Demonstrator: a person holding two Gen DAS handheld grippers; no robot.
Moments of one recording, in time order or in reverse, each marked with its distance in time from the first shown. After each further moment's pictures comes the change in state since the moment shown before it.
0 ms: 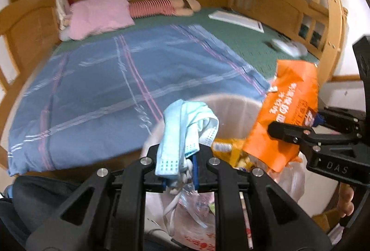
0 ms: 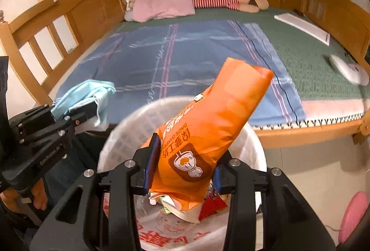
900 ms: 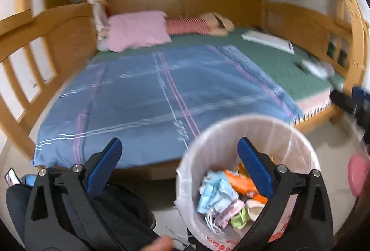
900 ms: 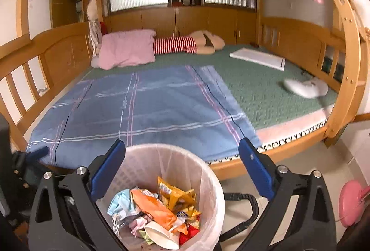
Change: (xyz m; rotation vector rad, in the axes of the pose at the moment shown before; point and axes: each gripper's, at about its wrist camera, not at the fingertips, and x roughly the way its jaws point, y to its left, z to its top) left arm -0.047 0.021 0.003 -0.109 -0.173 0.241; right arm -0.070 -0.002 -0.007 0.071 -0.342 -0.235
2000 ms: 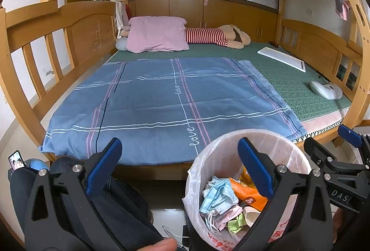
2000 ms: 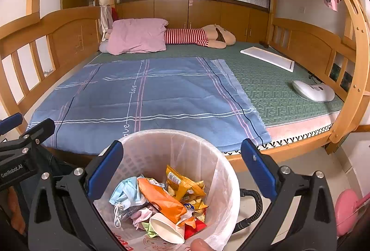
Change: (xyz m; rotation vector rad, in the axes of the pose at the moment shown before) left arm -0.026 0.017 0.002 -0.095 -0.013 0.051; right arm 0.016 0.030 -0.011 -0.079 0.057 0.019
